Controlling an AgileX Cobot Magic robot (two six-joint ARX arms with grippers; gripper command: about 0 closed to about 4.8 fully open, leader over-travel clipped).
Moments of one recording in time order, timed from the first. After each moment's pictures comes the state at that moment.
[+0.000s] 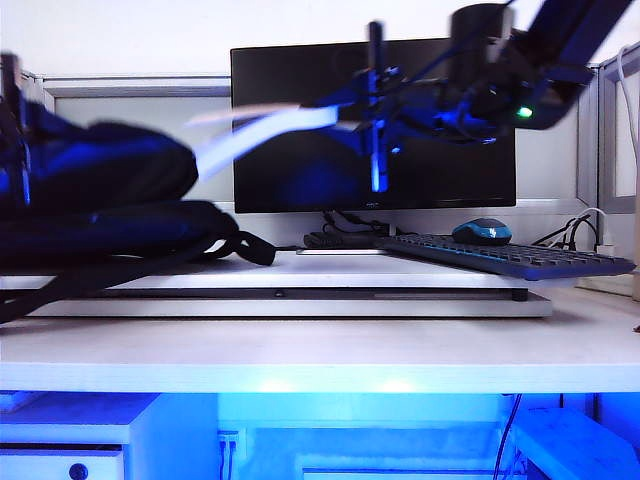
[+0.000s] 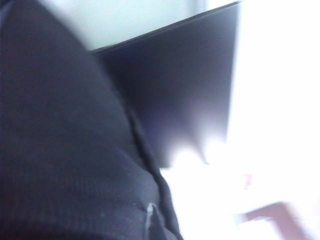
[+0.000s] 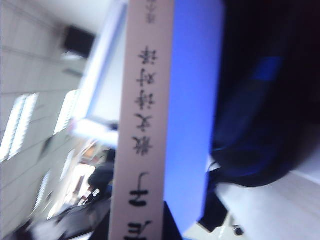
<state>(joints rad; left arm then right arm) 0.20 1.99 1.12 1.23 0.76 -1.49 0.33 2.03 1.38 0.79 -0.88 1.28</state>
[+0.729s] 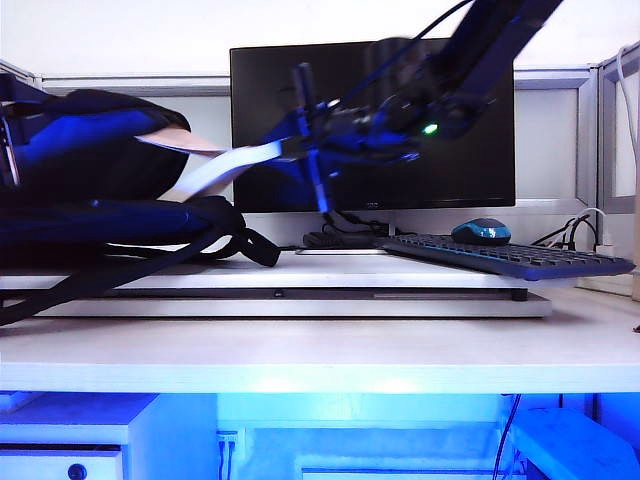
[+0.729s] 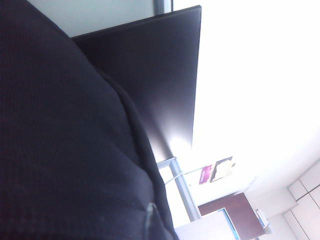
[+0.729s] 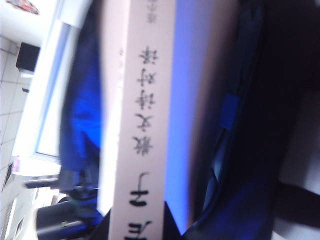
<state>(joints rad) 0.25 1.97 1.12 1.35 0.84 -1.69 0.44 2.28 1.80 0.47 -0.72 1.19</state>
